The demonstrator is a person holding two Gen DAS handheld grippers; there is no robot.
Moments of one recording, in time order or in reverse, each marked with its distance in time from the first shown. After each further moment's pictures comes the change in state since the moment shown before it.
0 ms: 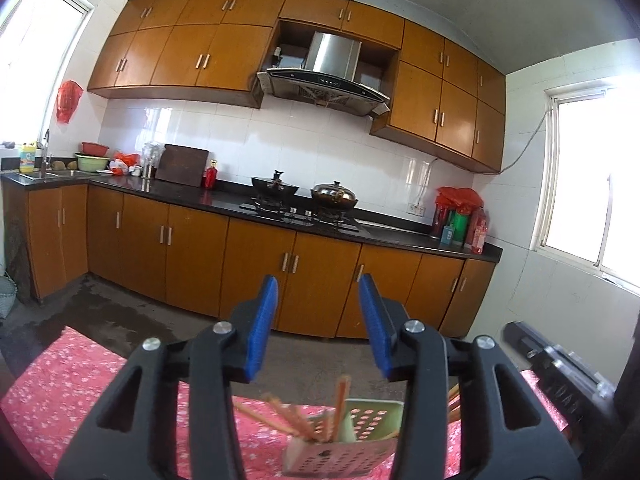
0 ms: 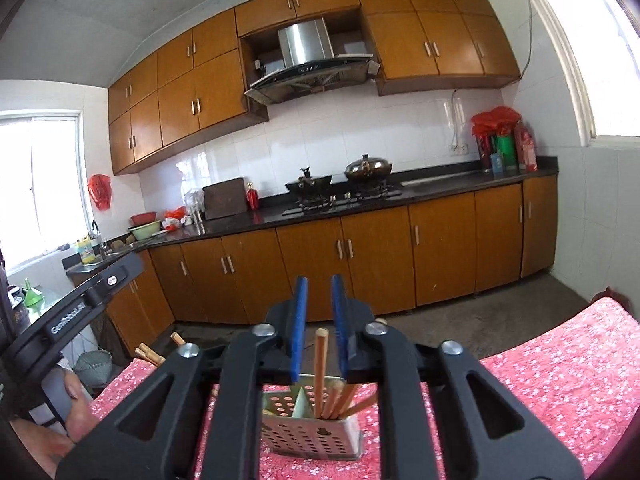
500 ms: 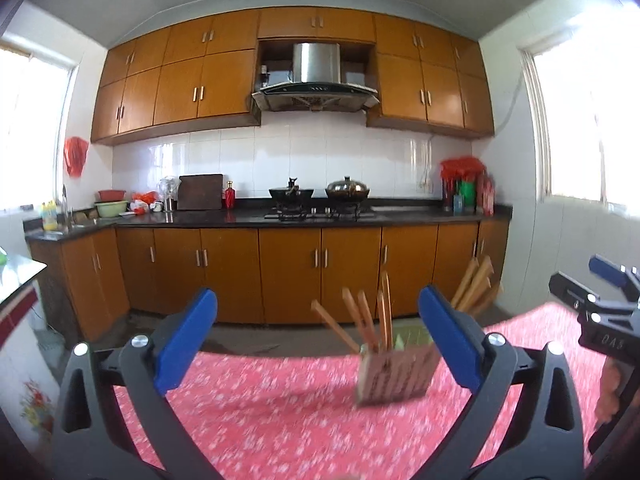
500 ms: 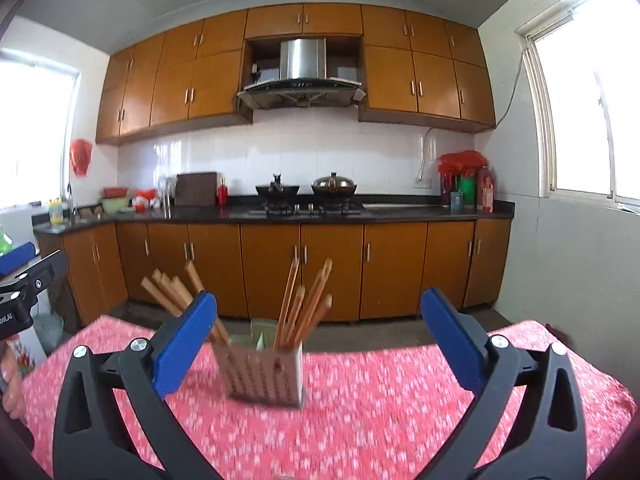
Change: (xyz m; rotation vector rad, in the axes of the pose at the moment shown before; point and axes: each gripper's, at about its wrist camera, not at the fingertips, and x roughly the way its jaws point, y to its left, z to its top) left arm -0.147 0.023 -0.043 0.222 0.003 0.062; right arm -0.108 0.028 -0.043 -0.179 -0.030 -0.166
